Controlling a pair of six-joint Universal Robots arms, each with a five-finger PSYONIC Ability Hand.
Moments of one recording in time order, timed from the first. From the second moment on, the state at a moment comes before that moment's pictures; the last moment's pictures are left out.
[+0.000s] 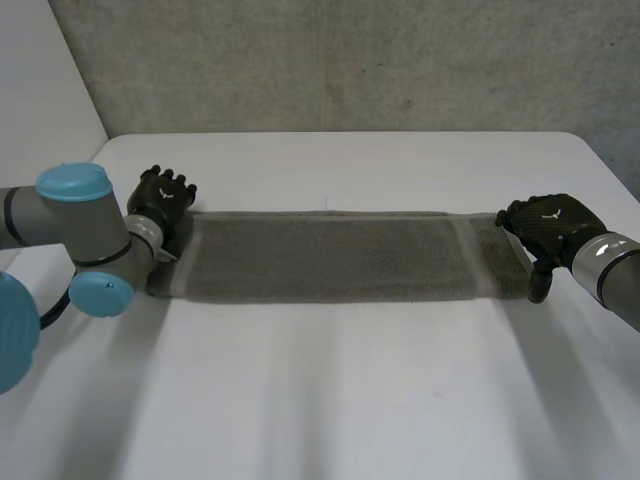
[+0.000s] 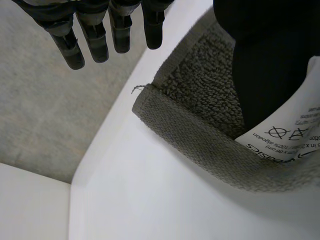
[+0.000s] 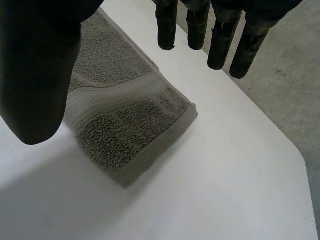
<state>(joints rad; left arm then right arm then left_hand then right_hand) 4.49 -2.54 -0.95 3.27 -1.50 3.91 1.67 -1.15 1.50 0.06 1.33 2.53 0.19 0.18 0.18 0.18 0.03 0.22 0.24 0.24 0.26 0.06</state>
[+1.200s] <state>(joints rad) 4.48 -2.48 -0.96 3.21 -1.45 3.76 1.59 -0.94 1.39 -0.10 1.40 2.59 0.17 0.17 0.17 0.17 0.02 1.32 1.32 1.32 1.33 1.15</state>
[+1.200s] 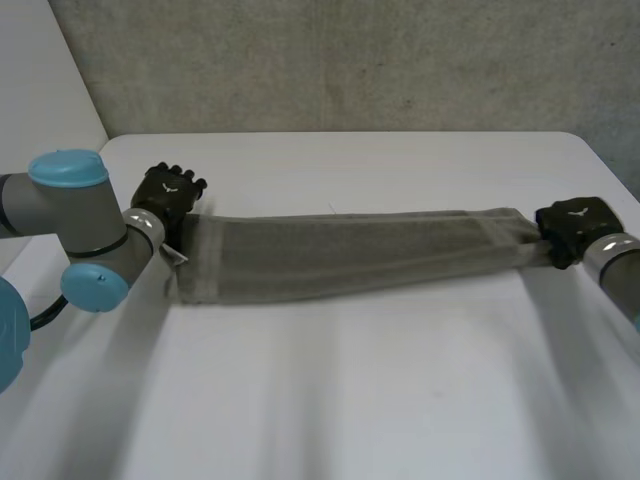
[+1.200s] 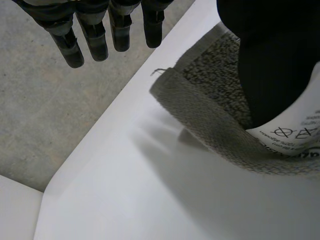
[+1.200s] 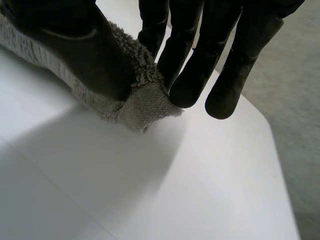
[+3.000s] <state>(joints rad) 4.36 -2.07 -1.26 3.19 -1.38 3.46 2.39 -0.74 1.17 -0.27 1.38 2.16 0.17 0.17 0.17 0.17 0.02 0.26 0.25 0.25 0.26 0.06</state>
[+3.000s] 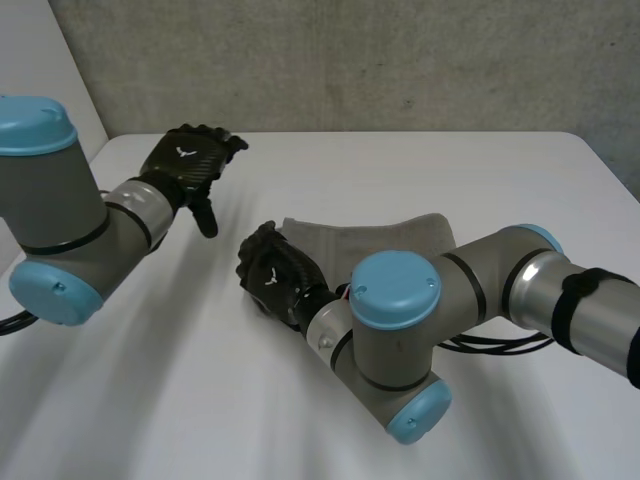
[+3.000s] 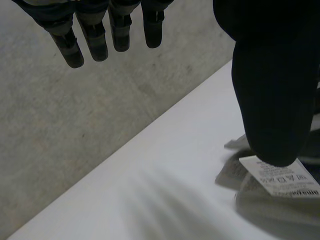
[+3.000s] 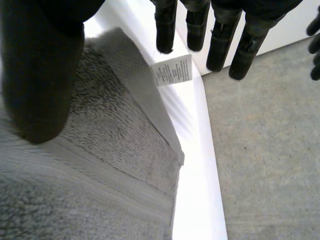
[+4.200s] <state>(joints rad) 4.09 -2.22 -1.28 3.21 -1.69 3.32 1.91 -1.06 1.47 -0.15 1.43 2.65 0.17 0.17 0.17 0.17 0.02 1.27 1.33 1.34 1.33 1.15</state>
